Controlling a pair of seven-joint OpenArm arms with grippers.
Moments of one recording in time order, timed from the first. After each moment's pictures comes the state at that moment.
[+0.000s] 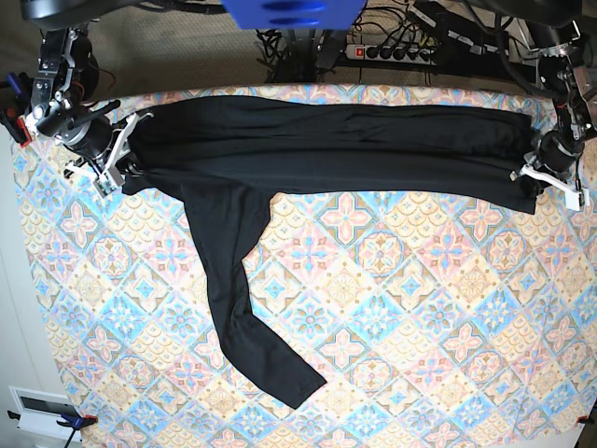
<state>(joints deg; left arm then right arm) 13.2 -28.1 -30.3 80.3 -44.7 -17.2 43.8 -20.9 24.1 22.4 105.1 29.4 43.0 -50.4</state>
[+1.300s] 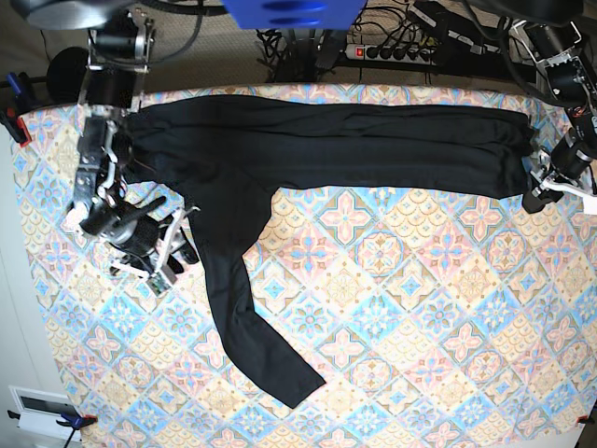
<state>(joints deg) 9.0 -26.4 -39.6 80.1 -60.9 -16.7 57.1 10.0 14.6 9.1 90.7 18.7 43.2 -54.4</state>
